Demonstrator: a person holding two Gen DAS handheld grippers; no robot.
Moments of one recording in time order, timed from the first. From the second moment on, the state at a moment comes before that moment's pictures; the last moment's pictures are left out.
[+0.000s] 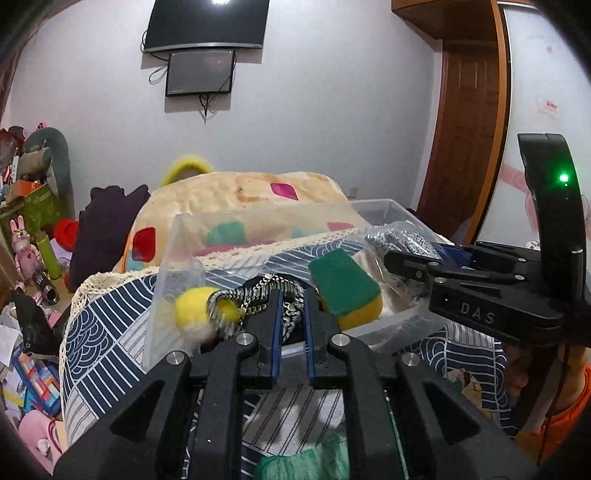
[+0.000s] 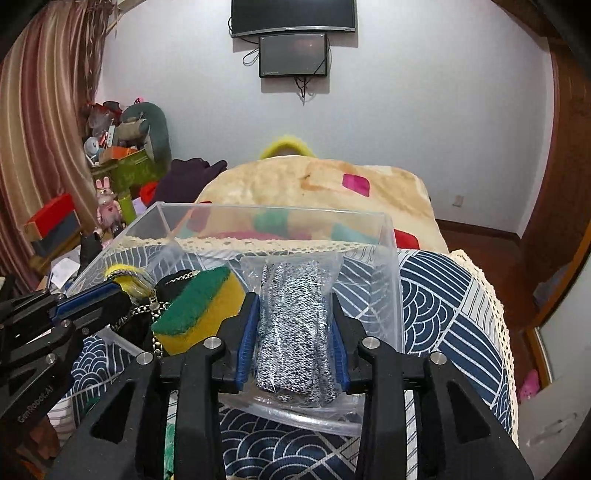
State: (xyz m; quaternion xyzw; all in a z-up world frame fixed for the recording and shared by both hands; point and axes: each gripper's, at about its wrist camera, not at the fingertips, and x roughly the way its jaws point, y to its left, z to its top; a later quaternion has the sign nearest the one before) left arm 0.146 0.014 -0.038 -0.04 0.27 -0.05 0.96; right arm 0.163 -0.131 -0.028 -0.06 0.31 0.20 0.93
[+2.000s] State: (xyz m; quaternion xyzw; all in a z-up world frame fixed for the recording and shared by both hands) left arm 0.066 0.004 -0.099 -0.09 0.35 -0.15 0.92; right arm 0.068 -0.149 -0.087 -0.07 0.33 0.27 0.90
